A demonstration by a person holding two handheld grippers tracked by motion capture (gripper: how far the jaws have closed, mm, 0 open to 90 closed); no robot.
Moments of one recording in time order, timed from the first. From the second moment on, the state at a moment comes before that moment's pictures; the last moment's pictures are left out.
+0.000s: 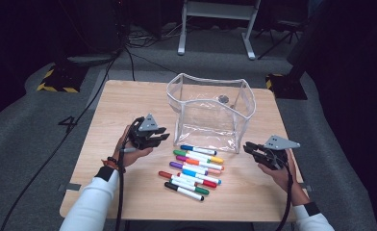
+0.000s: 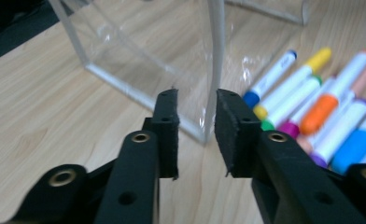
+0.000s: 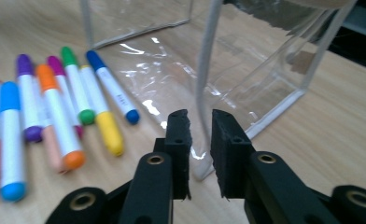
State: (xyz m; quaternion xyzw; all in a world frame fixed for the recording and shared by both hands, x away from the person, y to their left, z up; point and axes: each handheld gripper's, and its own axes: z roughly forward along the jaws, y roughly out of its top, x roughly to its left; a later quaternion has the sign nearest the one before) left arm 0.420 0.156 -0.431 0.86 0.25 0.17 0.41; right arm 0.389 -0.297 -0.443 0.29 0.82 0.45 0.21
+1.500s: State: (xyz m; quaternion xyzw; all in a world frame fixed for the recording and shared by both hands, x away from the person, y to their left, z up) left arm 0.298 0.168 -0.504 0.88 0.30 0.11 0.35; right arm 0.406 -0.141 -0.471 0.09 0.92 0.36 0.08
